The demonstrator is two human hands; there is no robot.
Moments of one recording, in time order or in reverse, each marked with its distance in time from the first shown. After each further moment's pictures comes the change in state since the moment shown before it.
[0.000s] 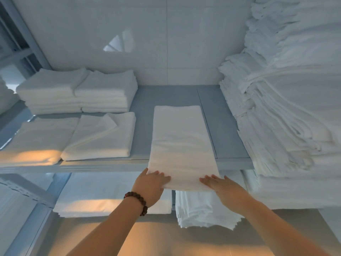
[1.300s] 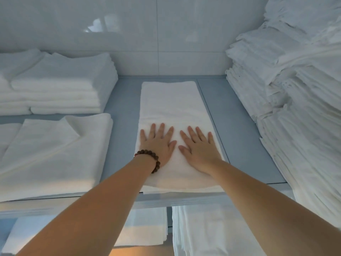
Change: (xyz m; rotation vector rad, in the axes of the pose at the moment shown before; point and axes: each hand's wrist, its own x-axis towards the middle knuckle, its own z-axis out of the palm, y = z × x) left_hand 0.256 -0.076 0.025 -0.083 0.090 -0.183; right_hand 0.257 0.041 -0.020 -0.034 0.200 0.203
